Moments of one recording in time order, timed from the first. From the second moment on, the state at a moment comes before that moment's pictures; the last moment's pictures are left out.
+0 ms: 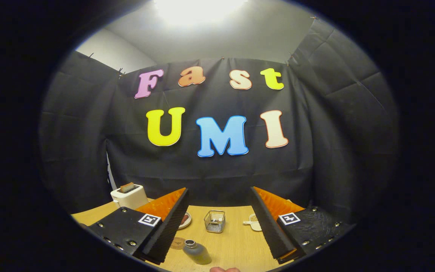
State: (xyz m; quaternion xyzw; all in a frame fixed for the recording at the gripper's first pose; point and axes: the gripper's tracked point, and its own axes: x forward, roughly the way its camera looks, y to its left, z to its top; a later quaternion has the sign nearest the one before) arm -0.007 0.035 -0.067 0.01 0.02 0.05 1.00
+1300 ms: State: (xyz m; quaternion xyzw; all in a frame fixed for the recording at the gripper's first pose) arm 0.010 0.101 -0.295 -0.01 0.13 0.04 0.99
